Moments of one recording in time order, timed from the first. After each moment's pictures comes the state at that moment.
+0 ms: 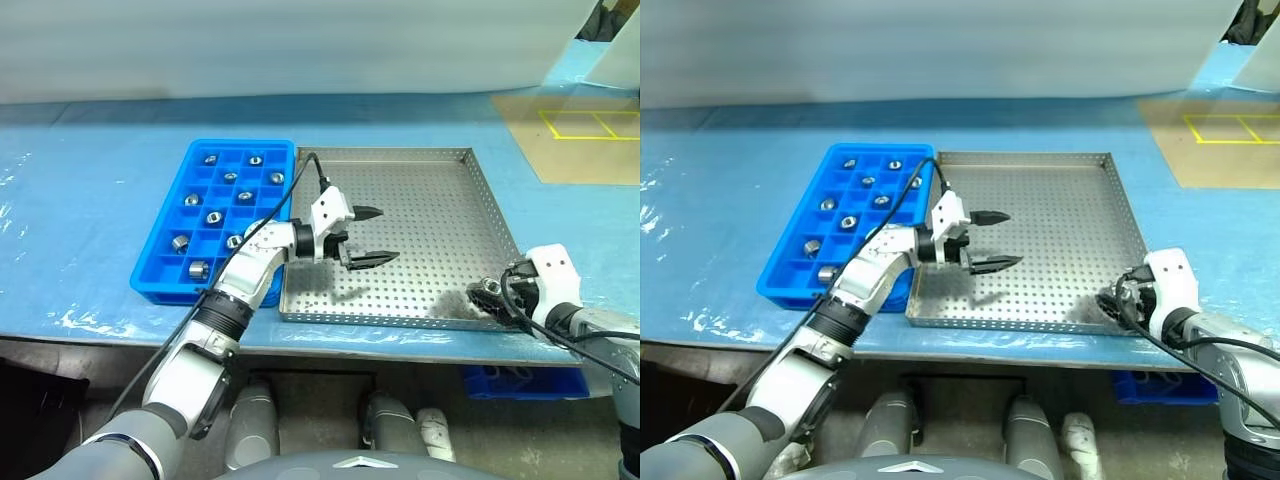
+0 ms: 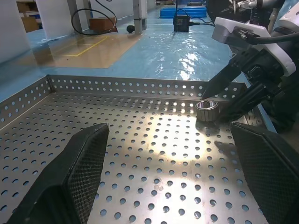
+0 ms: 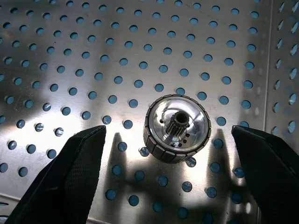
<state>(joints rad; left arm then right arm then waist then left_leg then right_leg) -0.68 0.11 -0.27 0.37 -0.22 0.04 -1.01 0.05 -0.66 -0.41 -0.49 0.40 1.18 0.46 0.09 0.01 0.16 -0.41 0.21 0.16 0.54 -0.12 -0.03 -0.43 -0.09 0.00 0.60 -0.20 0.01</state>
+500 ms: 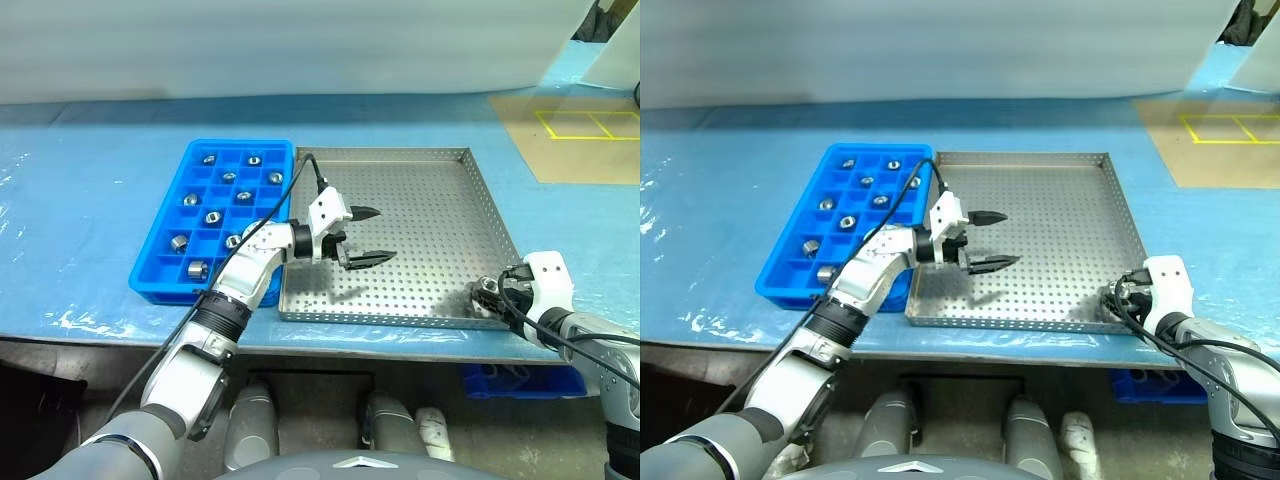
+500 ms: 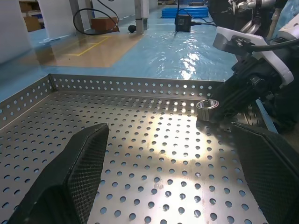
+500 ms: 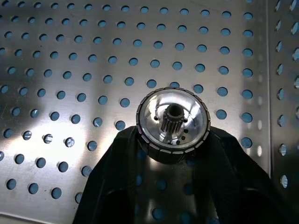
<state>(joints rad) -0.67 0.12 -0.27 0.35 -0.22 0.05 -1.00 0.04 -0.60 -0.41 -0.42 0.40 1.12 0.43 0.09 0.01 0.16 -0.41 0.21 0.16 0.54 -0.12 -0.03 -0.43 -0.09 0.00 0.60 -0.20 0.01</state>
